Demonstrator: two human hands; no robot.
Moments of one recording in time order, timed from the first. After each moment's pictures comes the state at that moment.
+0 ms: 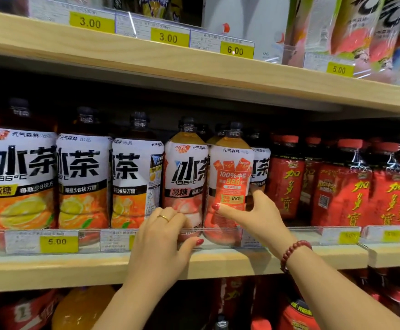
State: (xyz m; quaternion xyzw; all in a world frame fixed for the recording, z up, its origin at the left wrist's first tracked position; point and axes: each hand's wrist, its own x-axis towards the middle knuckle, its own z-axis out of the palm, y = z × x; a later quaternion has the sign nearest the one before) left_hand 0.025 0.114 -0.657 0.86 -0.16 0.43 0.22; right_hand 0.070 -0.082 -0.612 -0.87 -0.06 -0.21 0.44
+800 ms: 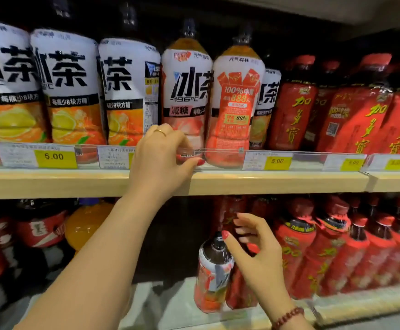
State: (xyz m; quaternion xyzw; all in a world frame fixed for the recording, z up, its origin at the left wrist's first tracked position) left_hand 0.027 0.116 -0.656 0.85 -0.16 0.43 0.25; right_hand -0.024 -0.077 -0.794 -0.77 -0.10 -0.31 0.54
